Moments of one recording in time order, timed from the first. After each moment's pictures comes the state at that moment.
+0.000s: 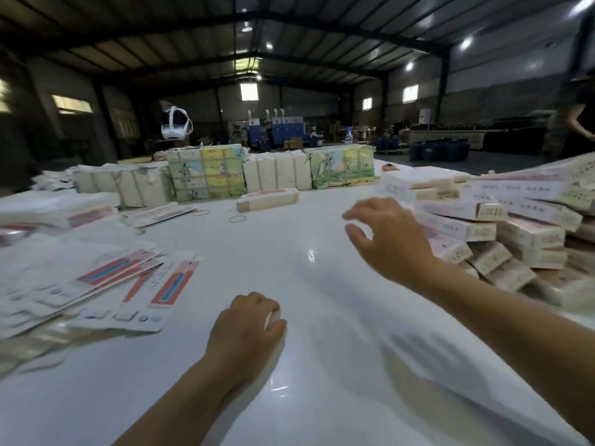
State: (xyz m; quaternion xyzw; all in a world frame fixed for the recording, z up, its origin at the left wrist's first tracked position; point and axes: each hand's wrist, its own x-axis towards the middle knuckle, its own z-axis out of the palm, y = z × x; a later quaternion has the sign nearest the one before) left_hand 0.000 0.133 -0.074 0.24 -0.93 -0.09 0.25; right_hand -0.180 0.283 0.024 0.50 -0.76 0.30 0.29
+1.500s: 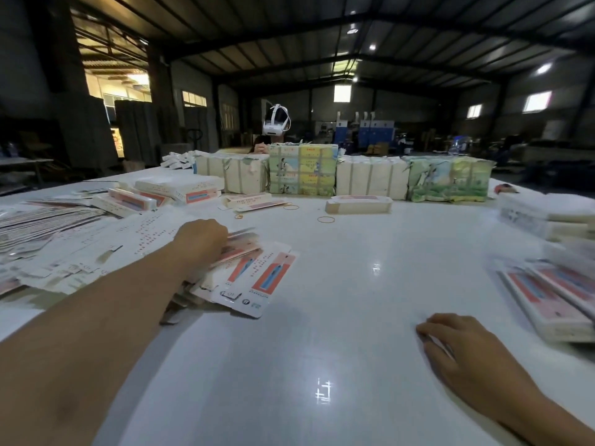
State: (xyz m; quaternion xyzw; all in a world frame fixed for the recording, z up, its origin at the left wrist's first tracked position) left_hand 0.108 -0.064 0.018 0.47 -0.86 0.22 0.03; right_hand -0.153 0.254 -0.070 0.56 -0.80 0.19 0.11
